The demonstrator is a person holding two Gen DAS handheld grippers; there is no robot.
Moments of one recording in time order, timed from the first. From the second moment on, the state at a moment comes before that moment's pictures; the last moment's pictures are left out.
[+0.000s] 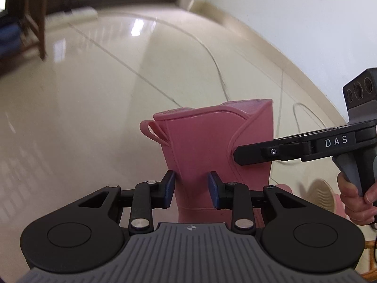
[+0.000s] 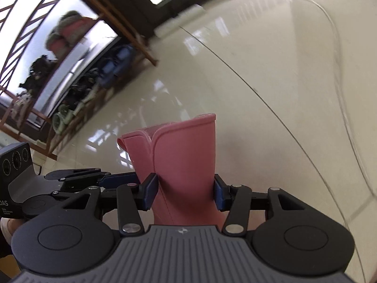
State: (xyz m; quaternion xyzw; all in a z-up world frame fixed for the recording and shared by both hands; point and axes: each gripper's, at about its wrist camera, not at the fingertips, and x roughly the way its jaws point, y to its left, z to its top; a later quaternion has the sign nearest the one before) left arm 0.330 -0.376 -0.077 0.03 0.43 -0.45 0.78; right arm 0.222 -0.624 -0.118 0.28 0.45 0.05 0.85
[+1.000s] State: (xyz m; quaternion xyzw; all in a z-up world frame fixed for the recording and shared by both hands) left arm 0.377 -0.334 -0.078 0.12 0.35 -0.42 0.83; right arm 0.303 -0.573 -0.115 0.17 0.44 0.09 0.88
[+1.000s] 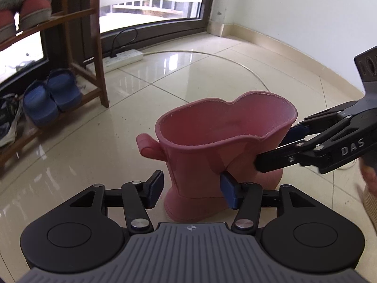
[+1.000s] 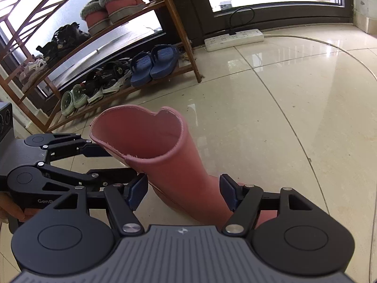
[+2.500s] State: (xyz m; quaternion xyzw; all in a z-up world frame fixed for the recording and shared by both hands) left arm 0.402 -0.290 -0.077 -0.02 0.39 -0.23 0.89; right arm 0.176 -0.677 -0.147 0.24 0.48 -0.12 0.83
